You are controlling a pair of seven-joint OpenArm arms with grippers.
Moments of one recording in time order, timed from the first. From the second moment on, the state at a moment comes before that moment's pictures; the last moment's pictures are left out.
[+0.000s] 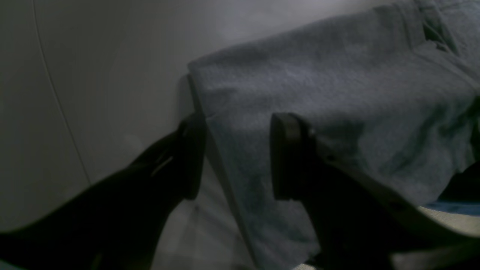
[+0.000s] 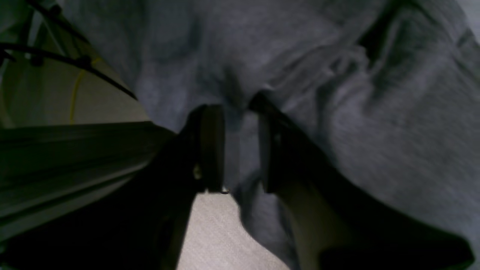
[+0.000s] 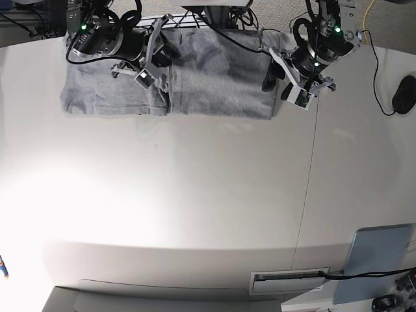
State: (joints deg) left arm 29.3 -7.1 -6.4 119.1 -17.7 -25.9 47.4; right arm -30.2 12.9 4.7 120.2 32.4 38.5 -66.0
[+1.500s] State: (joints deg) left arm 29.2 -7.1 -6.4 119.1 -16.4 -28.9 44.8; right arm -28.7 28.0 40.9 85.2 55.9 35.1 -70.2
